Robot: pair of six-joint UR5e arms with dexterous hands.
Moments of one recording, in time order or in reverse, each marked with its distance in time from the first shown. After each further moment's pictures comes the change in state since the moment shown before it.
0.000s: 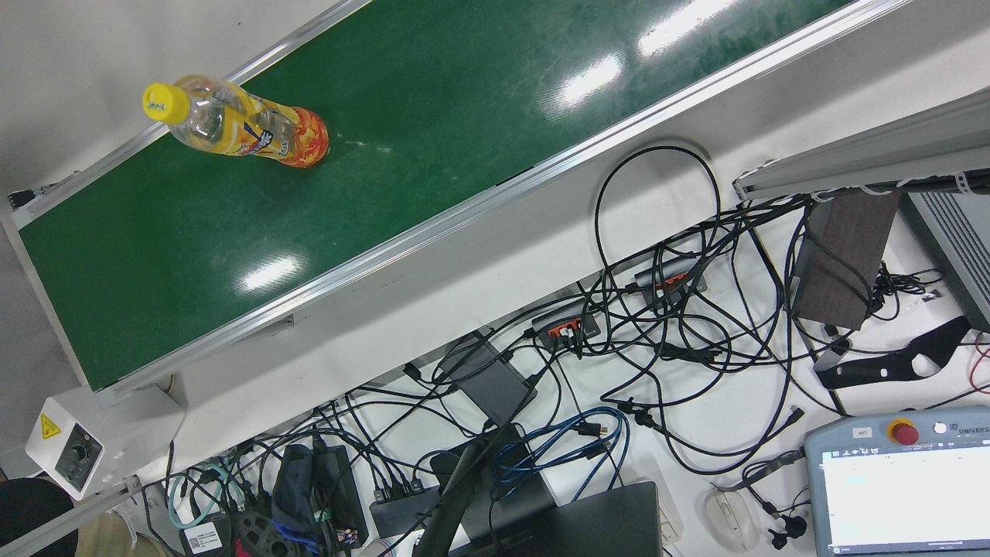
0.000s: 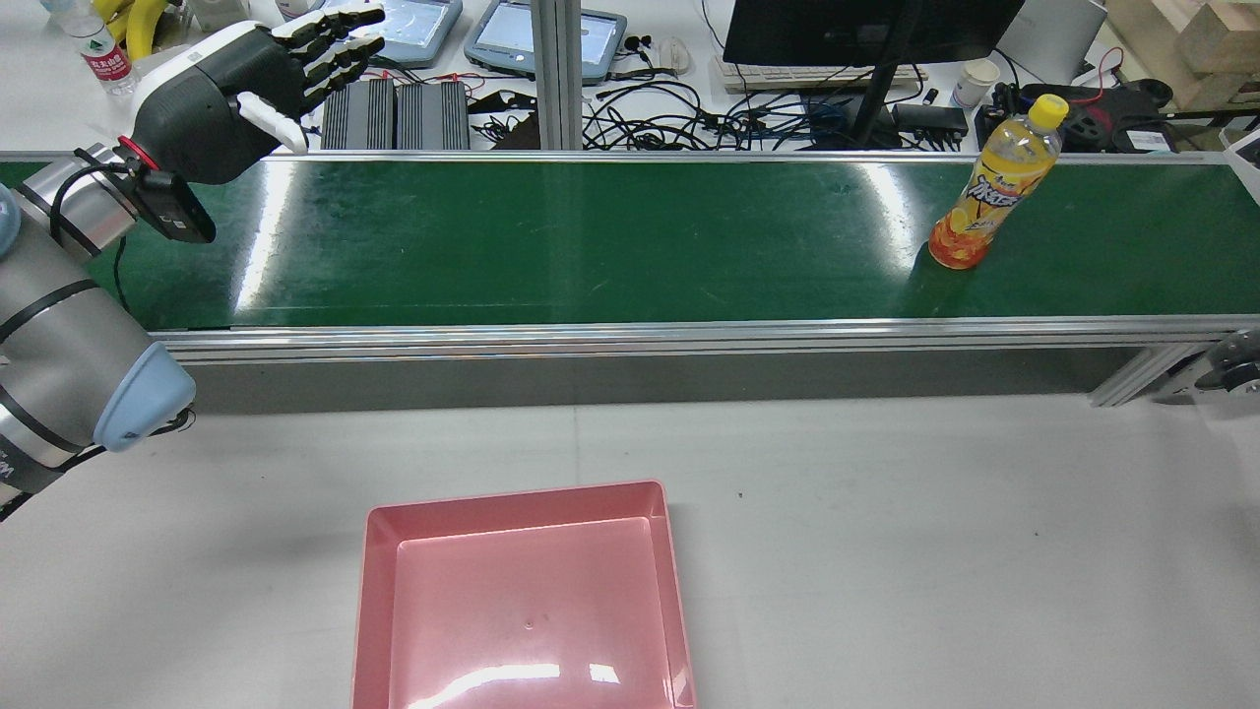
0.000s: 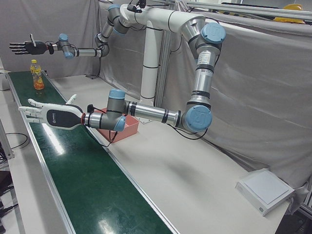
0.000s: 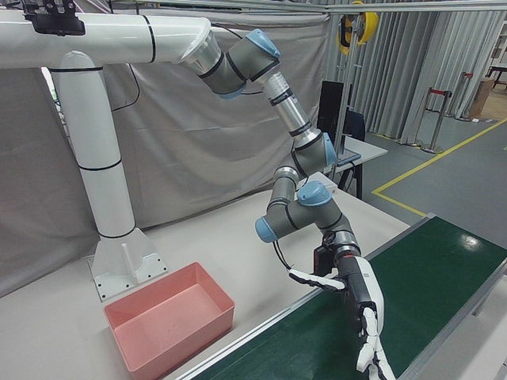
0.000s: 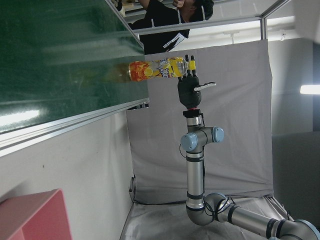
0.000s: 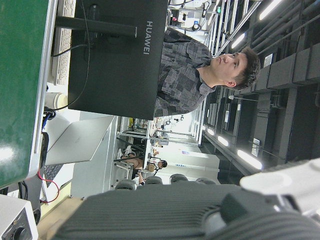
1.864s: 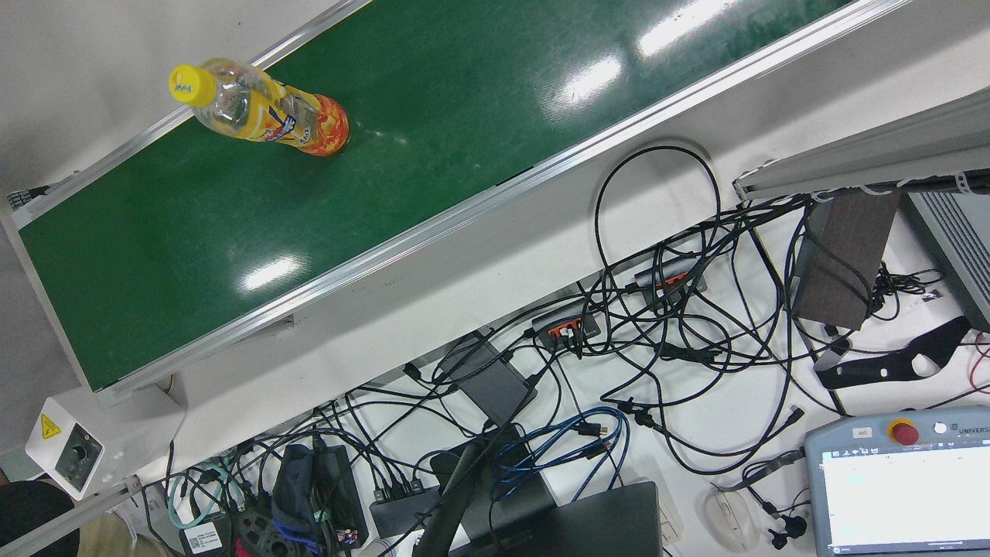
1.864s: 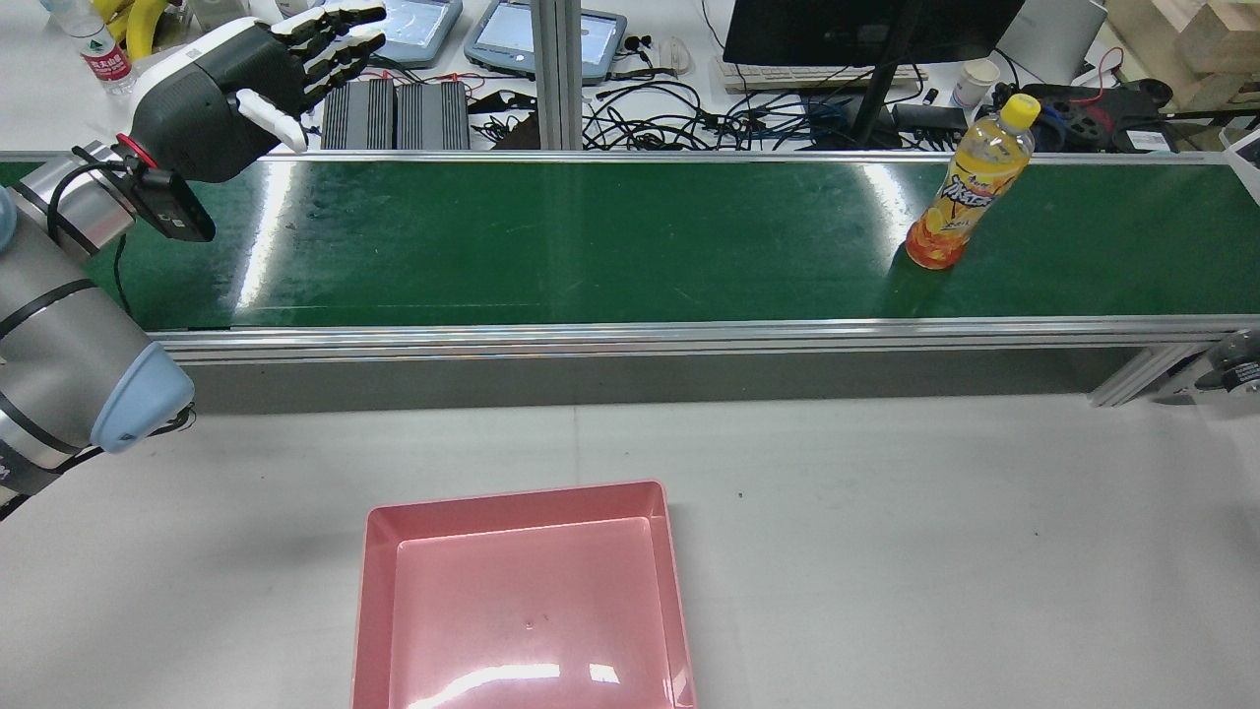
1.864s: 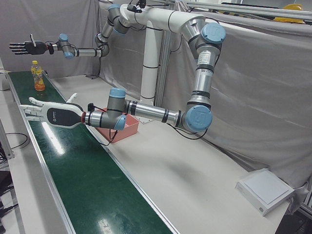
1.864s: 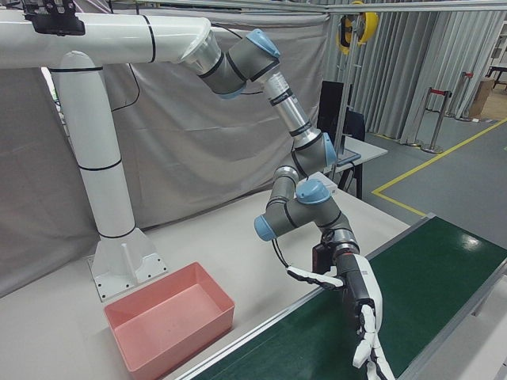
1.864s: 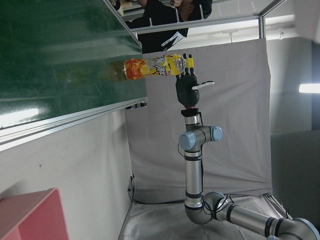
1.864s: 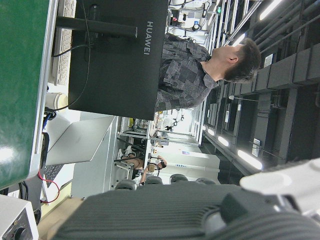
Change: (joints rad) left arm 0.000 0.001 -0.016 0.010 -0.001 0.000; right arm -0.001 0.000 0.000 0.000 0.000 0.000
